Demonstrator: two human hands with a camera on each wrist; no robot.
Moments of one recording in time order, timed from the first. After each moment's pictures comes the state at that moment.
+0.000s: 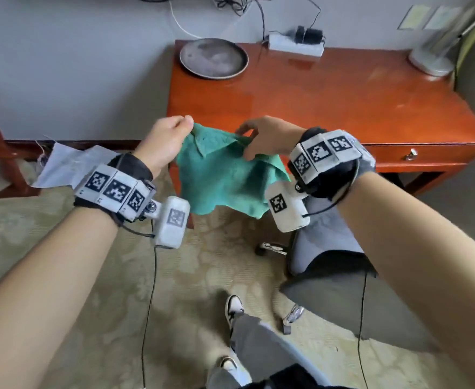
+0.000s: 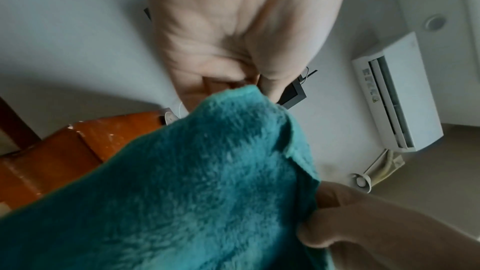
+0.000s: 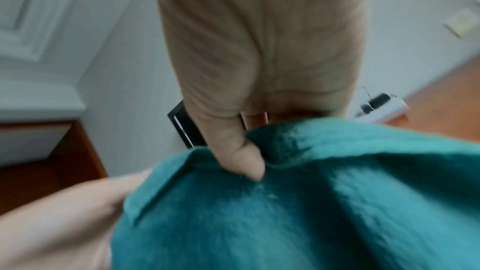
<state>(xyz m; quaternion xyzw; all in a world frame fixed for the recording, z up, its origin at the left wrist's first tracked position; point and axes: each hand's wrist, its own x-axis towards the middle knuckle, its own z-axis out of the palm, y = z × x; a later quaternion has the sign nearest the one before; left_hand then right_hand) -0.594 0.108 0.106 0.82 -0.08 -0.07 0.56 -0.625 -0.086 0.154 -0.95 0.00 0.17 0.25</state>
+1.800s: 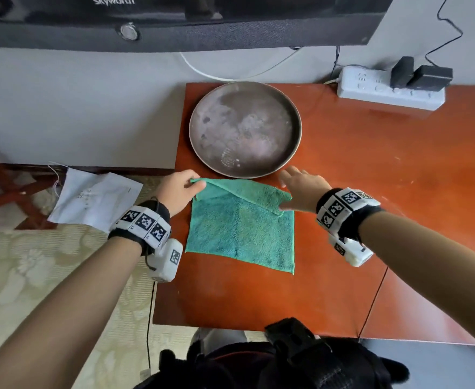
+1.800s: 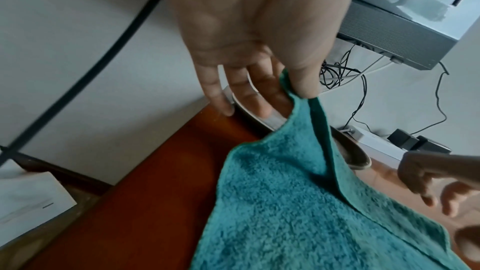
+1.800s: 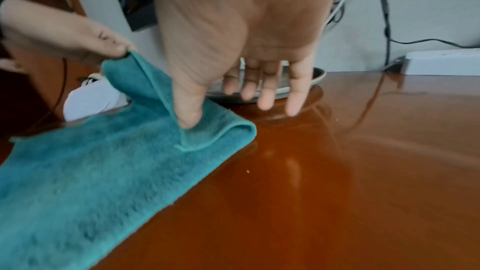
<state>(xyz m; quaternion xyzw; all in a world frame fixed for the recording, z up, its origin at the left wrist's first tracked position) -0.127 0.063 -0.019 0.95 -0.04 -0.14 0.29 -0.142 -0.215 -0.027 -0.96 -0.15 0.23 0.02</state>
